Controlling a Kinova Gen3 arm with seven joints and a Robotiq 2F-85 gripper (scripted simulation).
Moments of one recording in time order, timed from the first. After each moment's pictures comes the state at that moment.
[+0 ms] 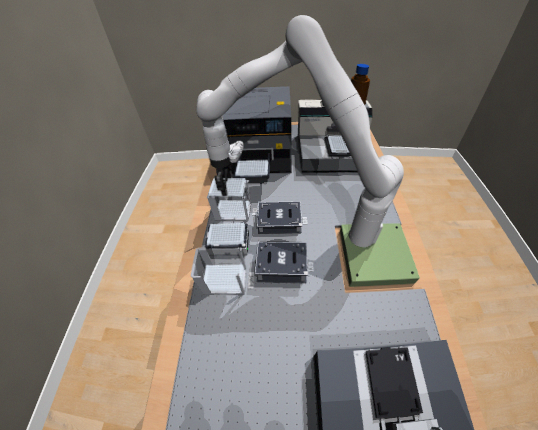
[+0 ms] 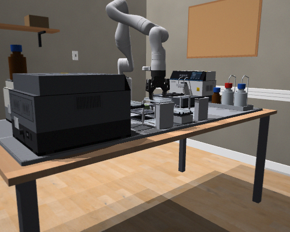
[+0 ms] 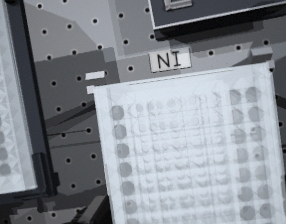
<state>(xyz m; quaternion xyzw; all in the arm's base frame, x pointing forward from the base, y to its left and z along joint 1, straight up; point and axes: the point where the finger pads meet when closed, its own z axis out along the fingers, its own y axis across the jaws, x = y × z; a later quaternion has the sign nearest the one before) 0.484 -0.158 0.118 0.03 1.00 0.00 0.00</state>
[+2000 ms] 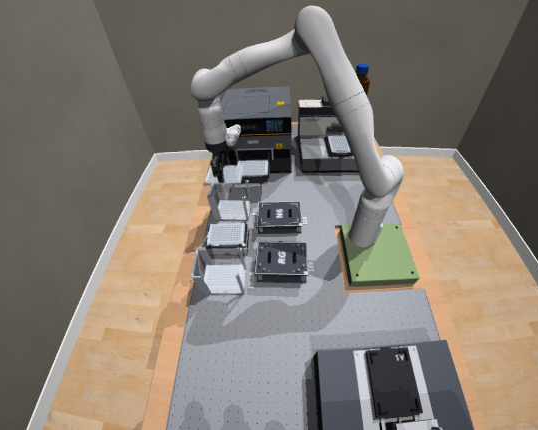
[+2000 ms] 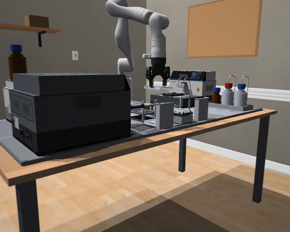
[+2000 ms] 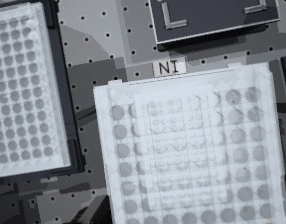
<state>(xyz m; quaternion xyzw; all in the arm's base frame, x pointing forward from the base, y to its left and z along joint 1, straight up) 0.484 -0.158 0.180 0.03 1.00 0.00 0.00</state>
